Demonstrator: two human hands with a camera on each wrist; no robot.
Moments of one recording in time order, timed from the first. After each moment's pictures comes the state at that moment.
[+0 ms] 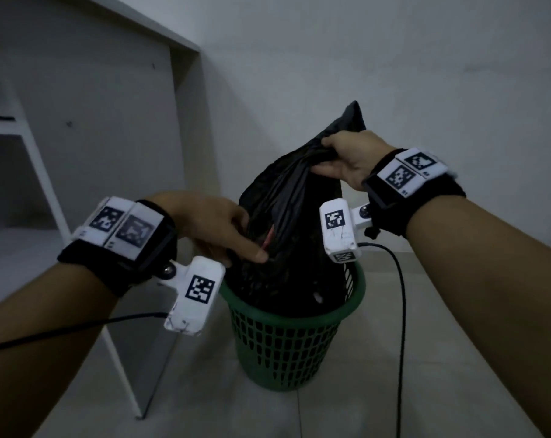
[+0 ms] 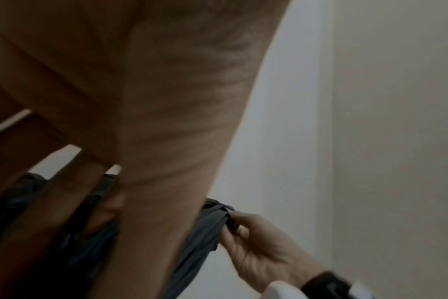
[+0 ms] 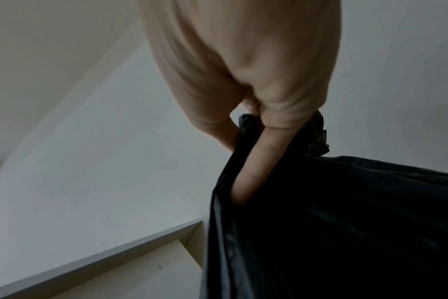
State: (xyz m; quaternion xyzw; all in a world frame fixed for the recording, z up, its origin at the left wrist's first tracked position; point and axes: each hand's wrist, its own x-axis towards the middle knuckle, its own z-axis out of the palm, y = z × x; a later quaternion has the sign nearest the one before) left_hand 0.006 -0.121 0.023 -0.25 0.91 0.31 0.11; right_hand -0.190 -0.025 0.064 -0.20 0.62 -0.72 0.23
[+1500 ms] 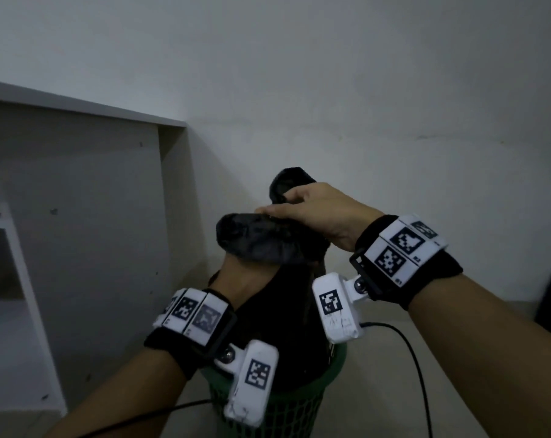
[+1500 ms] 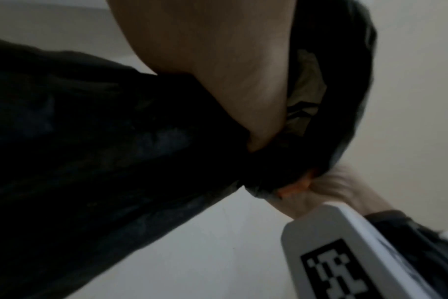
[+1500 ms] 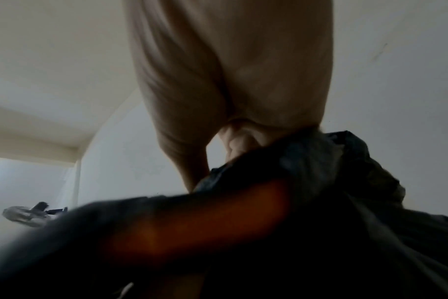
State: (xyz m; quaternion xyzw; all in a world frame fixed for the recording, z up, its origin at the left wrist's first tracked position) left_hand -0.067 -0.074 0.010 -0.19 0.88 0.26 -0.35; right_hand -0.164 0.015 0.095 -0.44 0.73 -0.50 0.15
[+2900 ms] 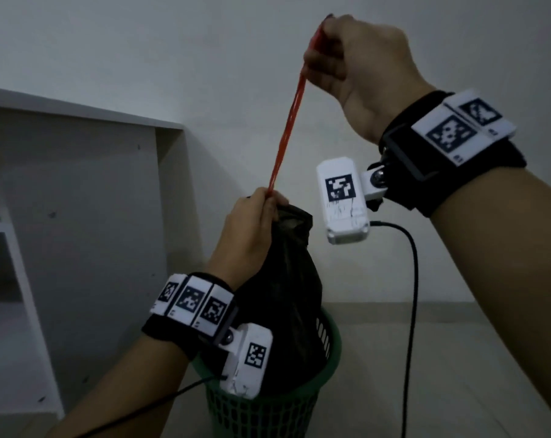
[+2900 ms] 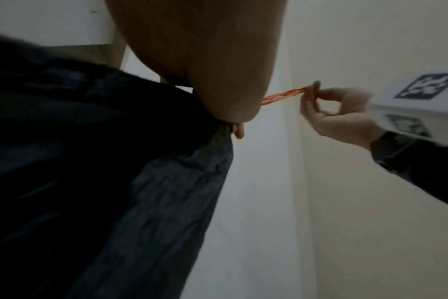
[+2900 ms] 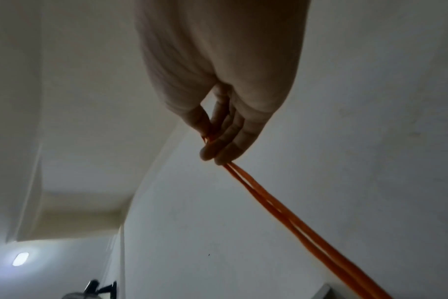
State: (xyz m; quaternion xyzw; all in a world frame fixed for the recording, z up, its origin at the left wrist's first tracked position) left_hand -0.086 -0.094 0.041 -0.05 0.83 0.23 -0.50; right_hand -0.143 0.036 0.225 -0.43 0.43 -0.79 0.04
